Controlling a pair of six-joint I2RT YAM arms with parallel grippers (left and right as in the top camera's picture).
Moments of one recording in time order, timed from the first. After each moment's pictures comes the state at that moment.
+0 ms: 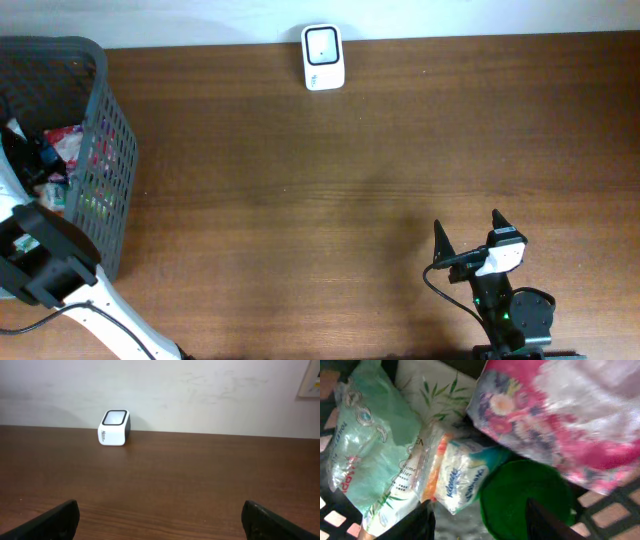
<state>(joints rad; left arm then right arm) 0.61 2.32 2.29 -1.51 -0.05 -0.09 0.01 0.01 0.01 -0.07 -0.14 0.02</state>
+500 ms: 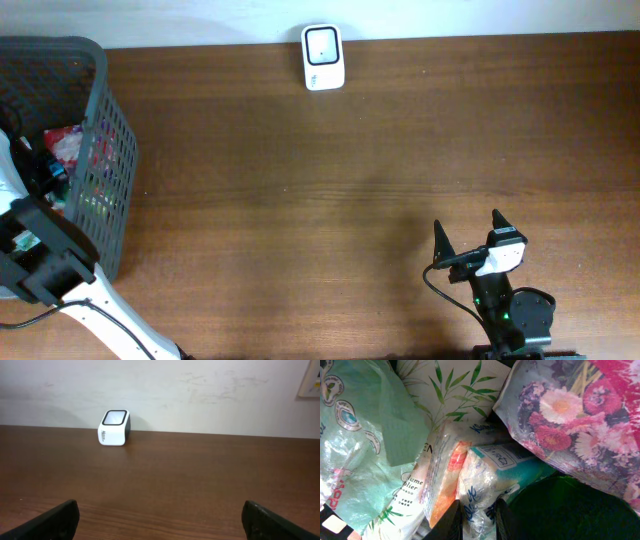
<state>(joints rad) 0.62 2.35 2.20 -1.46 -0.12 -0.10 0.01 0.01 0.01 -0.07 -0.14 0.02</state>
